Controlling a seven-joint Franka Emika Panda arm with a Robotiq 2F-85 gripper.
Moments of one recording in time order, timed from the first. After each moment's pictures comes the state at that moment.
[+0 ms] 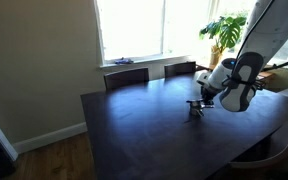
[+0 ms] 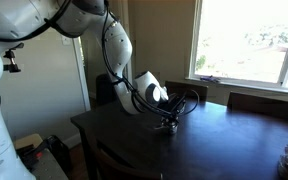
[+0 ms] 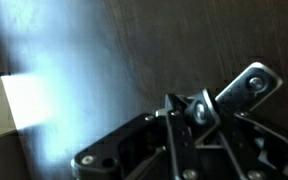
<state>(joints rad) 0.35 0.92 -0.57 -2.07 -0.25 3.45 -0.86</state>
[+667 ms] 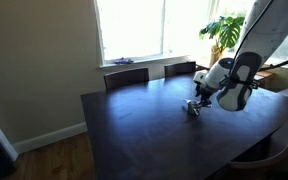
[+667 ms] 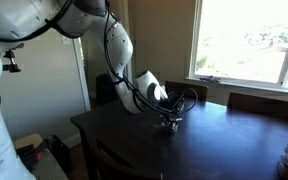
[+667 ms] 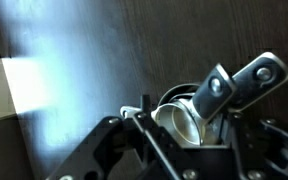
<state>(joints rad) 0.34 0.92 -0.54 -2.03 -0.29 3.45 -0.86</state>
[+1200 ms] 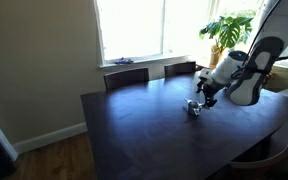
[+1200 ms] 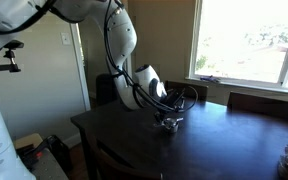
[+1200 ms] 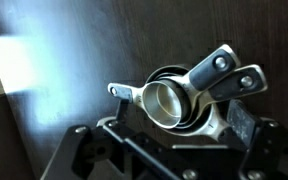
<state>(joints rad) 0.18 0.77 -0.42 -2.13 -0.49 3.45 -0.87</state>
